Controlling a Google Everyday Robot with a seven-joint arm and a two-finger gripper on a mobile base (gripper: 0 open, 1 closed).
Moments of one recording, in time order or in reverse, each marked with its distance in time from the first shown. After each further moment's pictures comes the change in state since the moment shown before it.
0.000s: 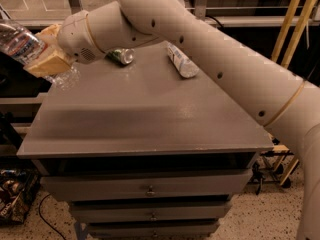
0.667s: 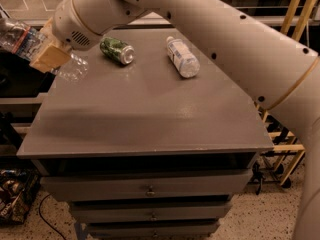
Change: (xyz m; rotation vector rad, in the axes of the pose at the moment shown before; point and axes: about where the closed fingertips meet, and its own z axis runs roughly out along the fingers) arm 0.002 -0.007 -0.014 0.014 0.261 0.057
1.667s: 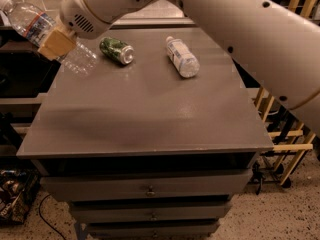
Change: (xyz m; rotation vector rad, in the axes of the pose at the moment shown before) arm 0.000 -0.014 -0.031 0.104 0.065 0.197
